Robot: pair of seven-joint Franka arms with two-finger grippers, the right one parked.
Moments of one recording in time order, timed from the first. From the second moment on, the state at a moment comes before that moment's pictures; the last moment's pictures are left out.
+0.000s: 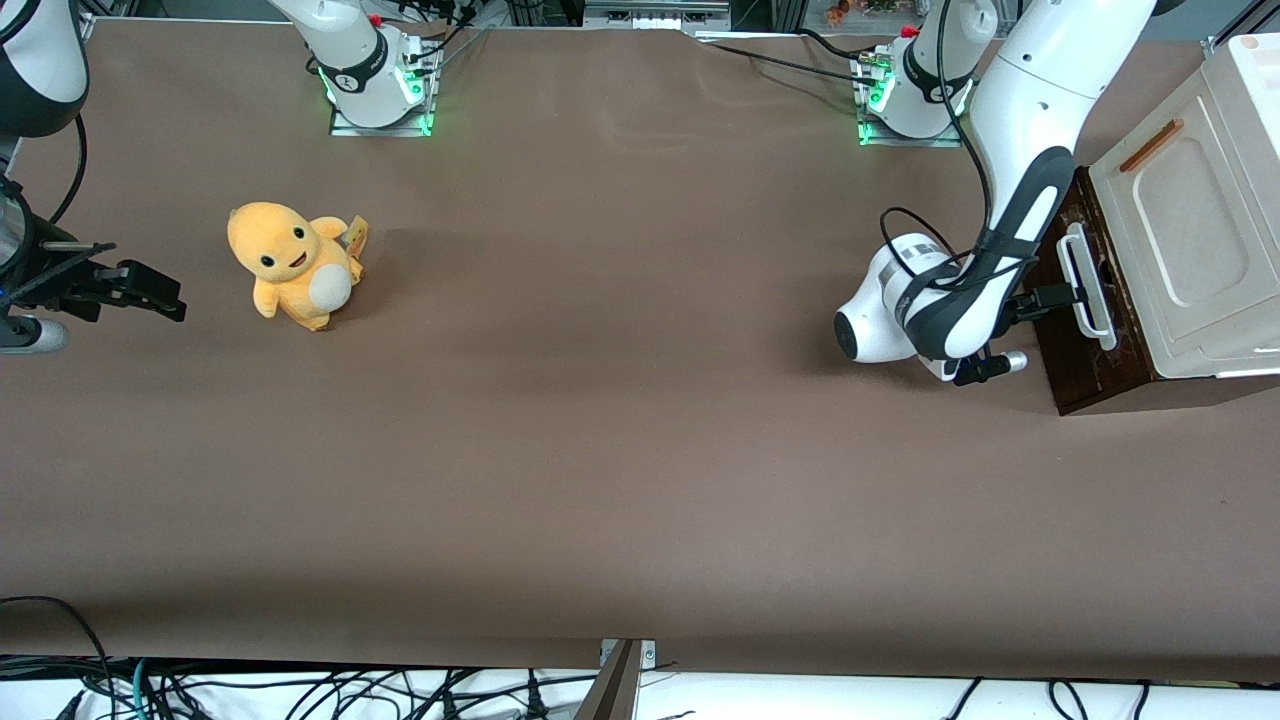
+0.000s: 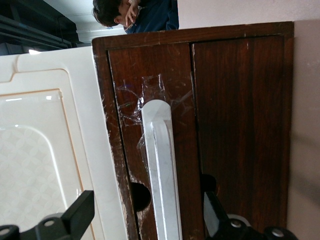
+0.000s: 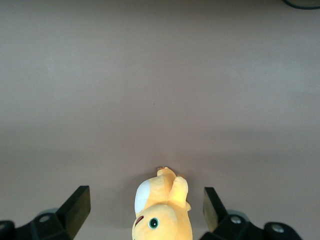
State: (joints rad) arm -0.07 0.61 -0.27 -1.94 1.13 1.28 -0.98
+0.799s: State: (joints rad) arm -0.03 0.66 -0.27 -1.94 1.16 1.28 -1.02
